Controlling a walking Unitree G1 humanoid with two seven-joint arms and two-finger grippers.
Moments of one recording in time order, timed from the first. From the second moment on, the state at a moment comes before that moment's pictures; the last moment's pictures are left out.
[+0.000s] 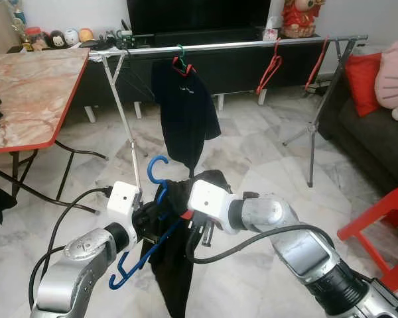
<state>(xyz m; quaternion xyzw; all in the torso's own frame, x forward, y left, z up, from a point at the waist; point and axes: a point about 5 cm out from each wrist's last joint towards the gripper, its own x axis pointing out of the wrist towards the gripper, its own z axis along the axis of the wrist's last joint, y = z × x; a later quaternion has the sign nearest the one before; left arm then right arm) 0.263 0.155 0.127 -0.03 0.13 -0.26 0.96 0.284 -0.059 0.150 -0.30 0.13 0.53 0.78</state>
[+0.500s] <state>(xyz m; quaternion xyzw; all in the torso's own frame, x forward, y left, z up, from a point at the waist) 0.261 0.150 0.131 -0.06 0.12 -0.29 0.95 0.284 -0.058 0.151 -0.30 0.13 0.53 0.78</state>
